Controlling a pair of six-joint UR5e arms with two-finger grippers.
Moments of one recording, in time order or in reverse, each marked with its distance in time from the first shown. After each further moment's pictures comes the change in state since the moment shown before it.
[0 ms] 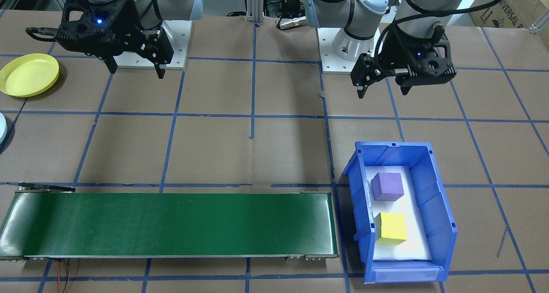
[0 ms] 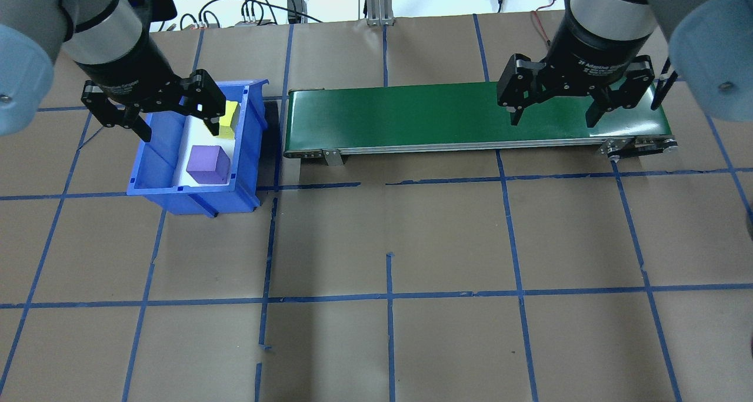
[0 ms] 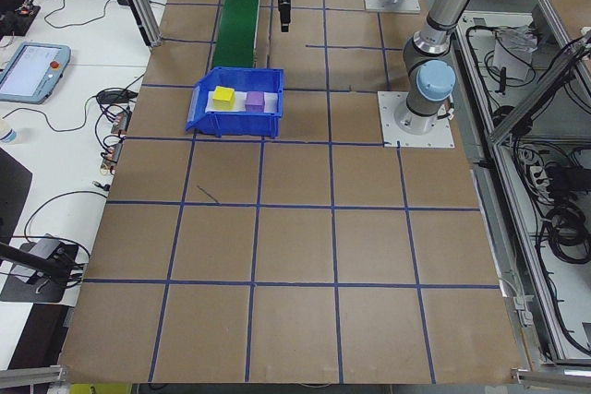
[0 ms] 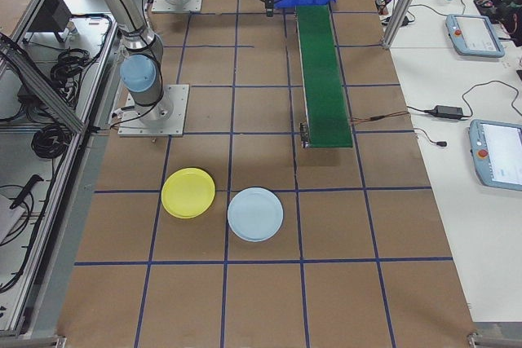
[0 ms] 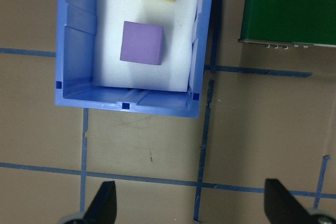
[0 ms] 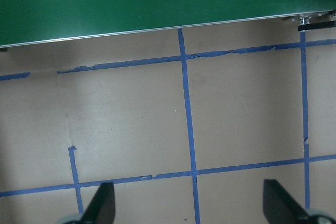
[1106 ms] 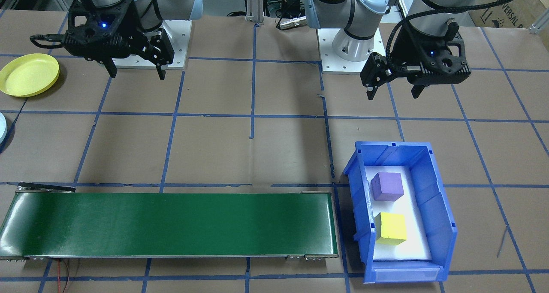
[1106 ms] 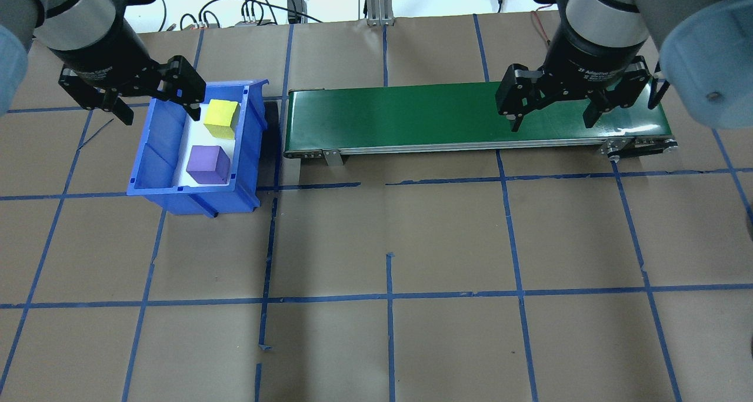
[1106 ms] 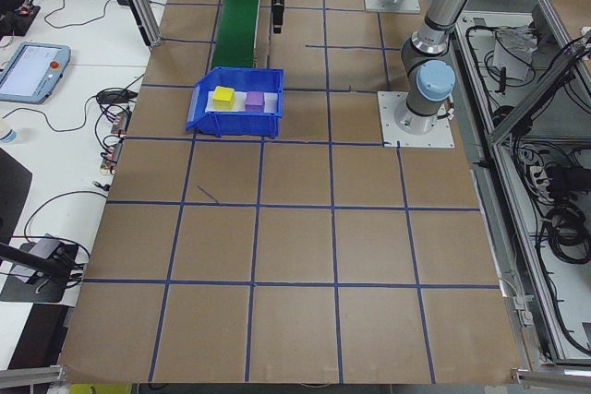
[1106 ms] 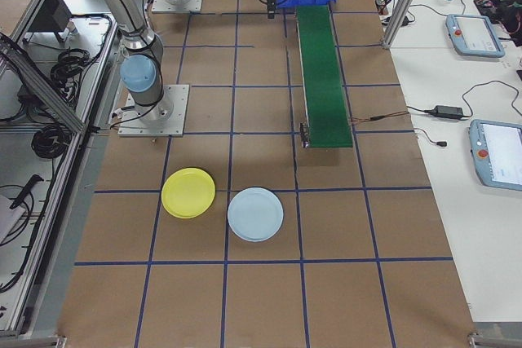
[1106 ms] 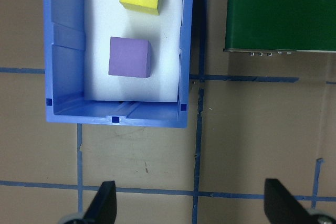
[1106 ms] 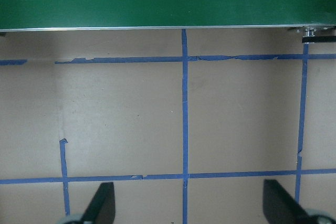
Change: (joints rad) left arm 0.093 -0.004 0.012 0.051 -0.006 0.137; right arm -0.001 -0.001 0.017 -0.018 -0.008 -0.088
